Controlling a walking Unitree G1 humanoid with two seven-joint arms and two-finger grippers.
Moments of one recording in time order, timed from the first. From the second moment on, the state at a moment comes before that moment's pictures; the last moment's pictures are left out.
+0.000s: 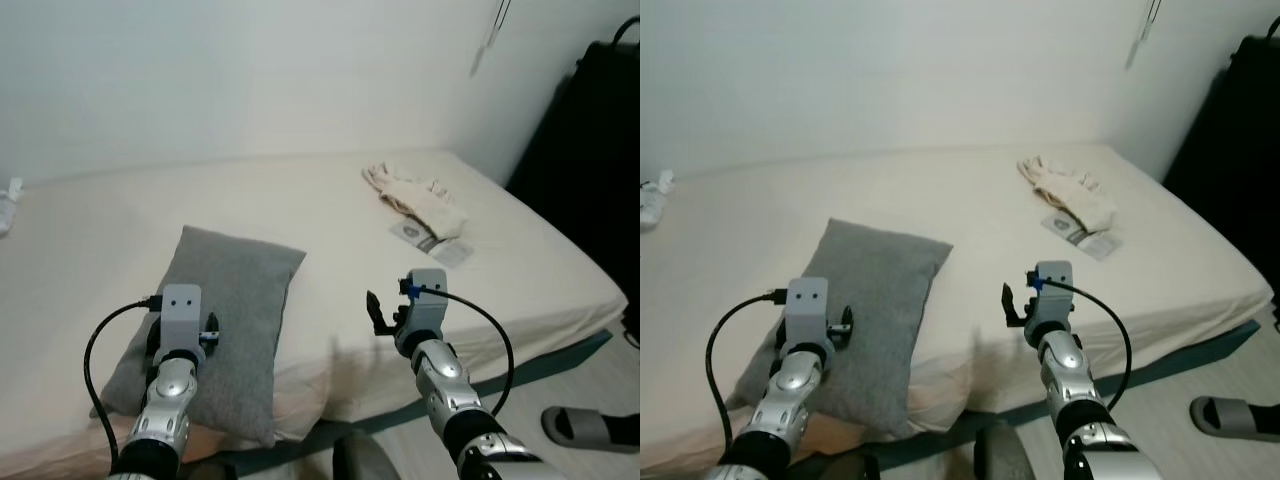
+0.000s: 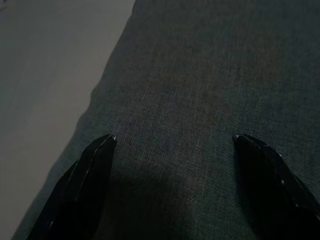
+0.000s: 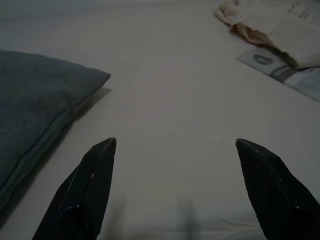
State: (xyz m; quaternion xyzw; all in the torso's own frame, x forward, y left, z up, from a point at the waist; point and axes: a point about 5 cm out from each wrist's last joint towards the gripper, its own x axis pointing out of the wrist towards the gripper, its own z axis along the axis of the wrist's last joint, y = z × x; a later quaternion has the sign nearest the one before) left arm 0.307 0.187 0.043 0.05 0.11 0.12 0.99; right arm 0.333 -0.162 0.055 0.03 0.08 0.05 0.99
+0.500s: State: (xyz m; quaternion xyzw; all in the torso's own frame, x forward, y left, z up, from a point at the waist) left arm 0.314 0.189 0.060 0.03 0.06 0.12 0.99; right arm 0.336 -0.165 0.065 0.05 0.04 0.05 1.00
